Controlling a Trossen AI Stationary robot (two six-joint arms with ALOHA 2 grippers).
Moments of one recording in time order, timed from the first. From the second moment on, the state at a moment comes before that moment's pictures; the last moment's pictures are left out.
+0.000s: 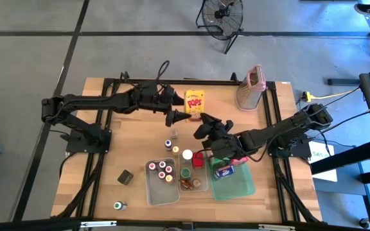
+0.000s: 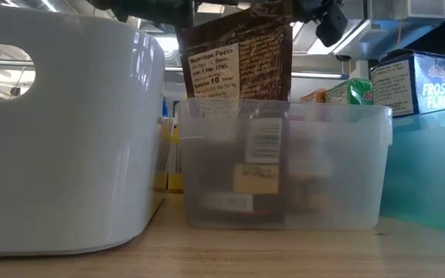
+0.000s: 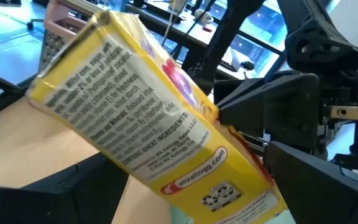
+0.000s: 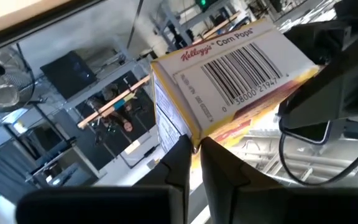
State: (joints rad) left arm 0.26 1.36 0.99 0.18 0.26 -0.38; right arm 0.37 1.57 1.15 -0.10 1.29 -1.95
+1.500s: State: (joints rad) left arm 0.16 1.37 0.99 0.22 0.14 -0.17; right arm 0.37 1.57 1.15 -0.09 1.19 -1.94
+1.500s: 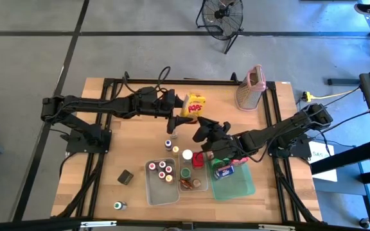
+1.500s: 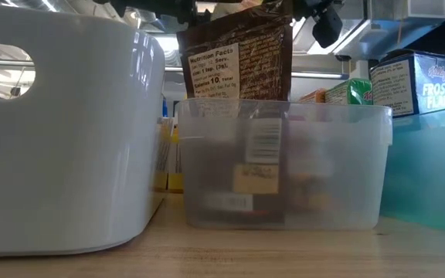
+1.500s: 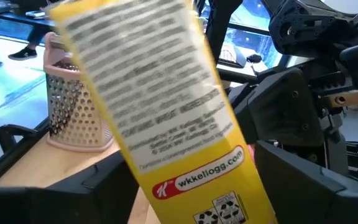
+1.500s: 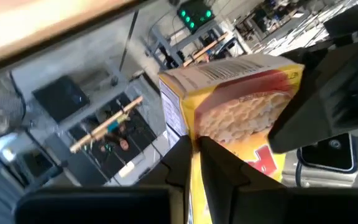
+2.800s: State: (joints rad) left arm 0.16 1.36 0.99 0.22 0.13 -0.14; right arm 0.37 1.53 1.16 -0.20 1.46 -1.05
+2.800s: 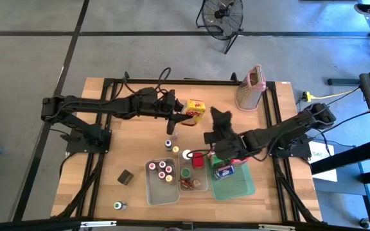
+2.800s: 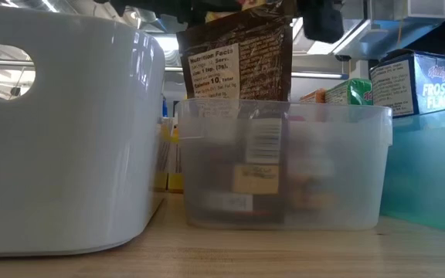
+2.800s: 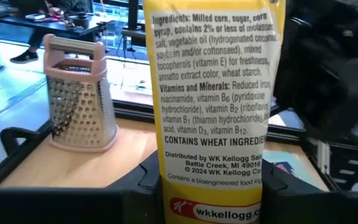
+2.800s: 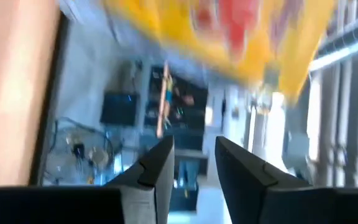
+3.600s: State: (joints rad) left arm 0.06 1.24 0.99 0.11 0.00 -0.04; right arm 0.33 0.97 1.14 -1.08 0.65 0.36
